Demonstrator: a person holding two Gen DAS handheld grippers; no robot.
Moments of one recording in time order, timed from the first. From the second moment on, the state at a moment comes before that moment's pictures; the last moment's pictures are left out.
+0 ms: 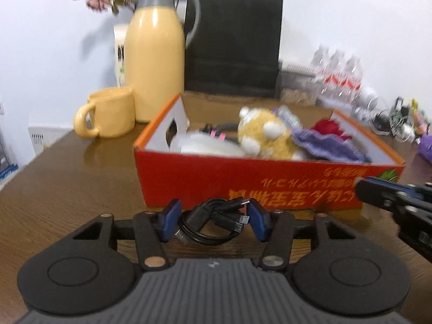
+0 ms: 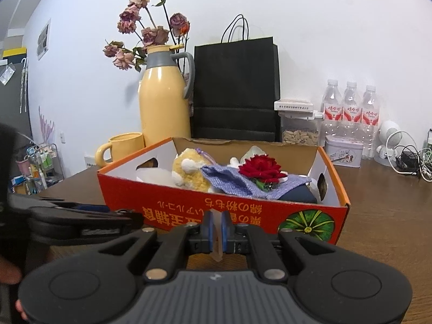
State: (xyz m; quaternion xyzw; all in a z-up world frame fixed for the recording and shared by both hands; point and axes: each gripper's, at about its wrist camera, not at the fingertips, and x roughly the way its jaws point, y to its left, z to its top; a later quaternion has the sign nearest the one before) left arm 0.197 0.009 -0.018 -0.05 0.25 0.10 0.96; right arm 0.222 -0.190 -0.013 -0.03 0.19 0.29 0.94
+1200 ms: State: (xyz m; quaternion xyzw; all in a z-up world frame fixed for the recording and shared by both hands) left arm 0.320 0.025 0.030 -0.06 0.20 0.07 0.97; right arm 0.346 -0.155 0.017 -0.02 0.19 0.24 0.95
